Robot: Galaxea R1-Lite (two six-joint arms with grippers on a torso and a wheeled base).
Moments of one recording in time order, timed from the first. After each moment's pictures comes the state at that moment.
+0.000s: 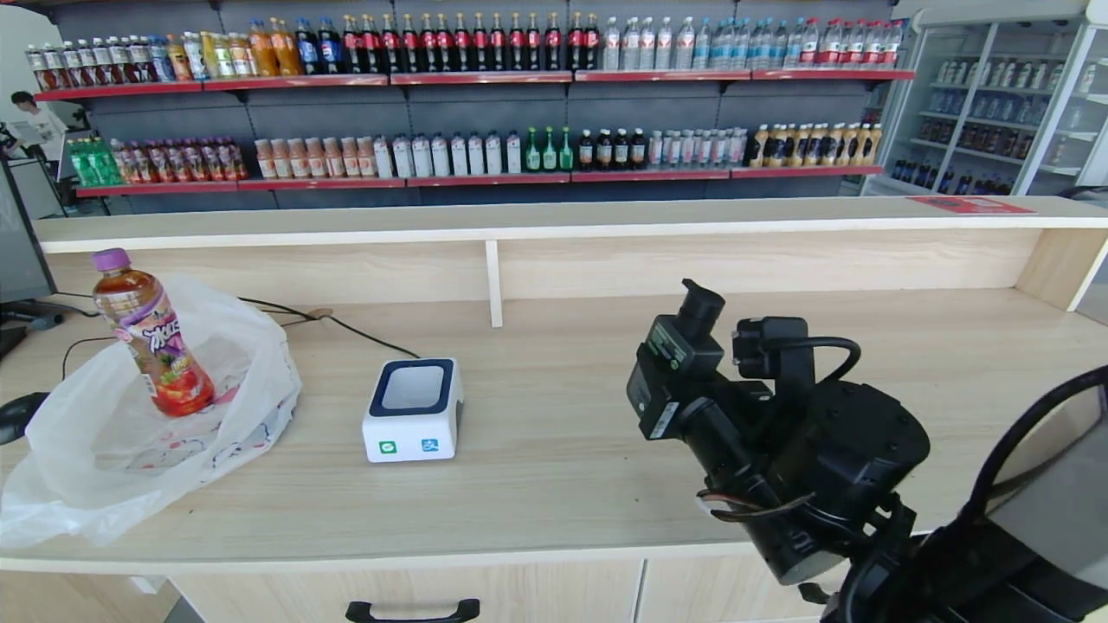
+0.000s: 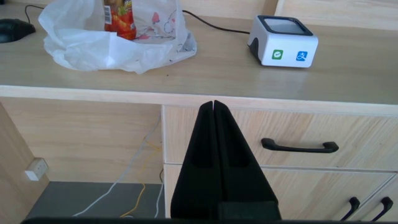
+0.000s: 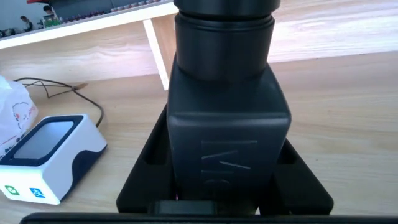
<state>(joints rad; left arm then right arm) 0.00 0.00 0.00 0.00 0.00 0.00 0.76 1.98 -0.57 -1.57 -0.48 0.13</state>
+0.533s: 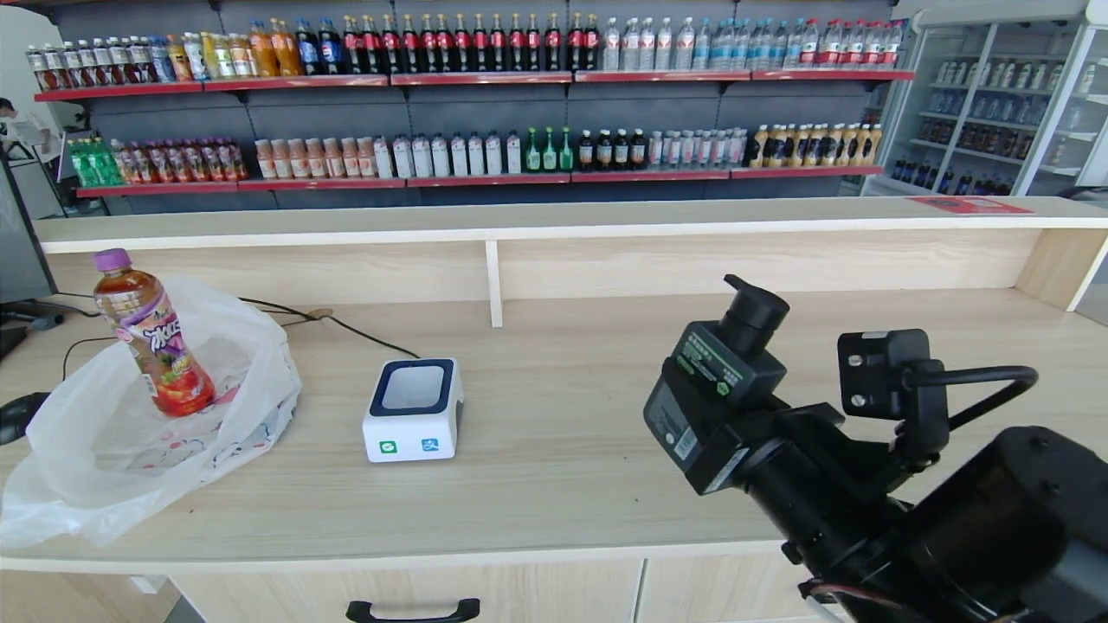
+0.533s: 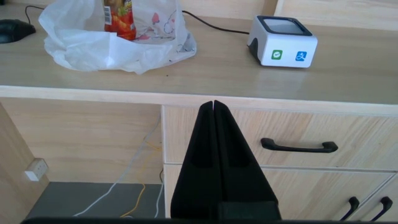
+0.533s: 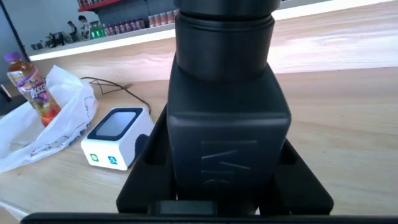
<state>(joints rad) 0.00 0.00 0.00 0.00 0.00 0.00 0.89 1.75 -0.38 -1.57 -0.47 0.12</state>
